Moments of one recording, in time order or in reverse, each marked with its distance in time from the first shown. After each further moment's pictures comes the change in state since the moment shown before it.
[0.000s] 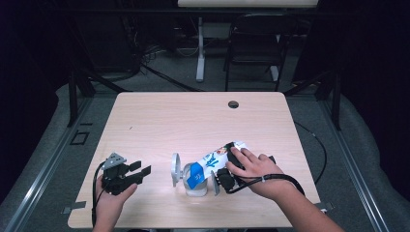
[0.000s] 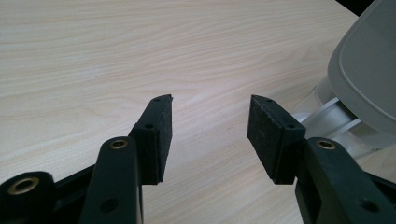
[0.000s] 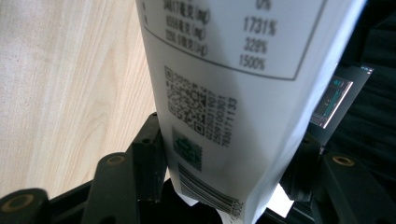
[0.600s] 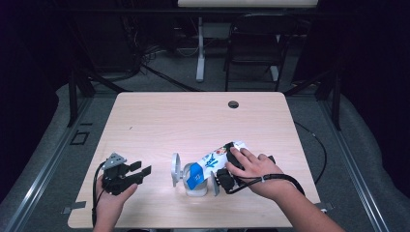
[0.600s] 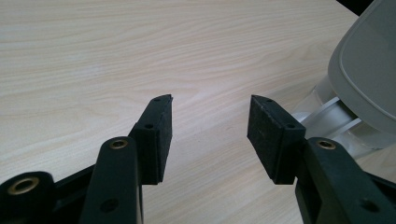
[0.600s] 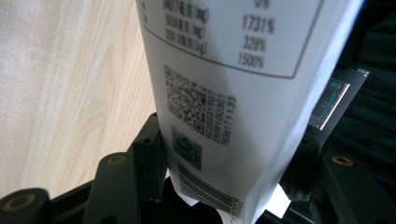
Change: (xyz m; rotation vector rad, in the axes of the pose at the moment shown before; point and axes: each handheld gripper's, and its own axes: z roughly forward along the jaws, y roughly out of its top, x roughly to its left) left arm 0.000 0.000 0.001 0.003 -0.001 0.000; right arm -0.001 0.001 -0.002 0.001 -0.007 -0.012
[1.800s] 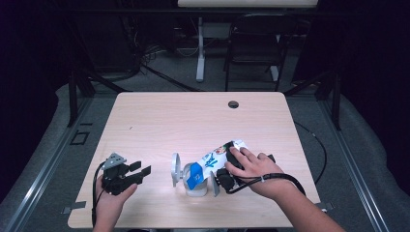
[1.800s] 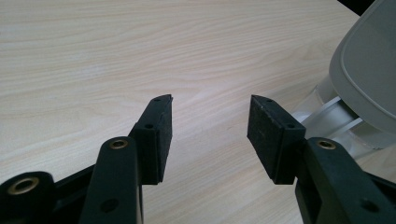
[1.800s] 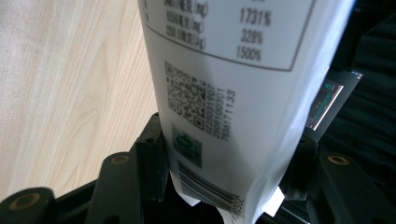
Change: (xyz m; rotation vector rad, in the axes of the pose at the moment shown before) left arm 0.001 0.000 0.000 0.000 0.000 0.001; right arm -0.003 0.000 -0.002 0.012 -0.010 -0.031
